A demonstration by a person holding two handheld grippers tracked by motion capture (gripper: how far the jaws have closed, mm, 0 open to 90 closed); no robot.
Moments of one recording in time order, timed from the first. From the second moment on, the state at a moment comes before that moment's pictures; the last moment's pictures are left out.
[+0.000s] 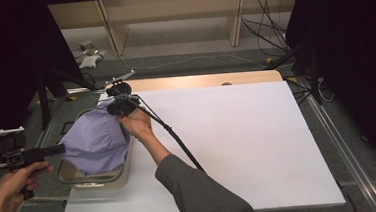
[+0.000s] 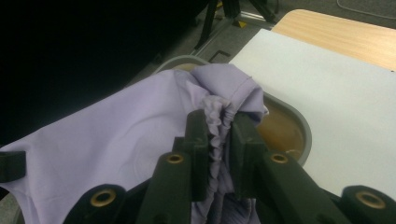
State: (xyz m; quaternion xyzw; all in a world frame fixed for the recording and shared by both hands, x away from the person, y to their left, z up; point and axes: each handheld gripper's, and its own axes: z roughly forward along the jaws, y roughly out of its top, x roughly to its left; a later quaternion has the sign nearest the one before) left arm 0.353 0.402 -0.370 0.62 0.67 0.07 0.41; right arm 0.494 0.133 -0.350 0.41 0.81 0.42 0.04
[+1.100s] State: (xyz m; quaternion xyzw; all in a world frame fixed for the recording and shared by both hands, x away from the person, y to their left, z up) left arm 0.360 0.381 -0.360 0.63 0.66 0.10 0.40; right arm 0.500 0.109 -0.334 0.42 0.79 0.44 0.04
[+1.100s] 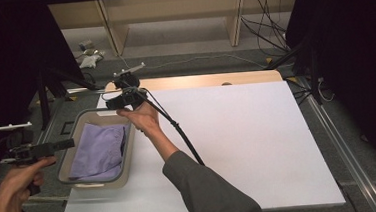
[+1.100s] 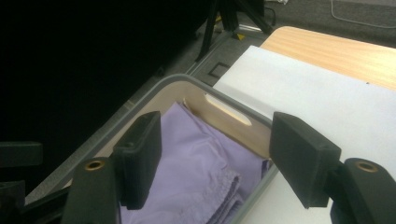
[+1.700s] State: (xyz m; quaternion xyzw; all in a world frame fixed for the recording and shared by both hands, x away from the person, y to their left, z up) left arm 0.366 0.370 -0.362 0.63 0.66 0.11 0.41; right arm 0.505 0.083 -0.333 0.42 0.79 0.44 0.05
